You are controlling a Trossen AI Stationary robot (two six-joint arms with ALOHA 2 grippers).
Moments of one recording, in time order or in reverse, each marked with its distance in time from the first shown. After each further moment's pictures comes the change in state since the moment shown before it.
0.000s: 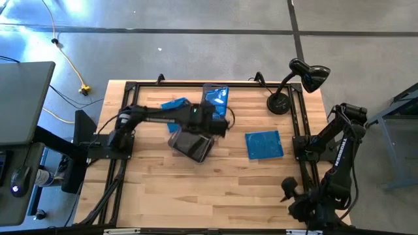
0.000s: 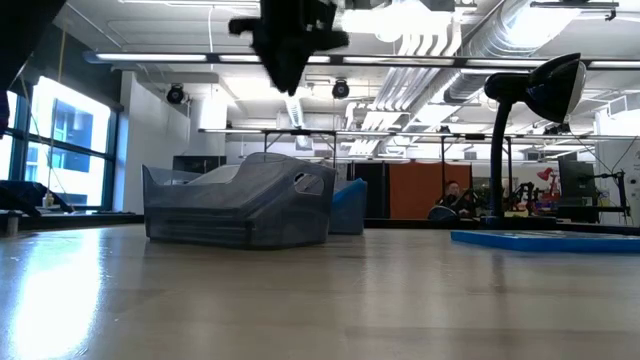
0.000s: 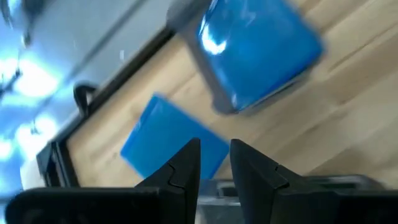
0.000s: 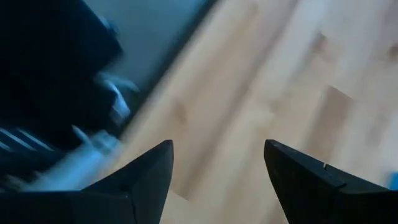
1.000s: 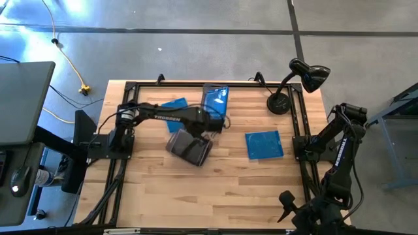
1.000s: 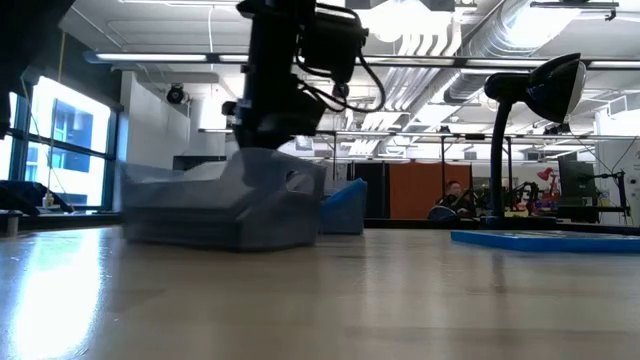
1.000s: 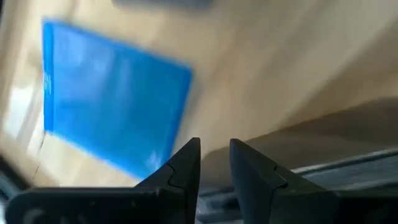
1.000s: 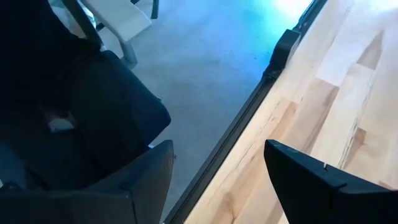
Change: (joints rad) left arm 0.083 -0.010 -0.412 0.287 0.374 0.295; right arm 0.000 0.000 0.000 0.381 0.025 -0.123
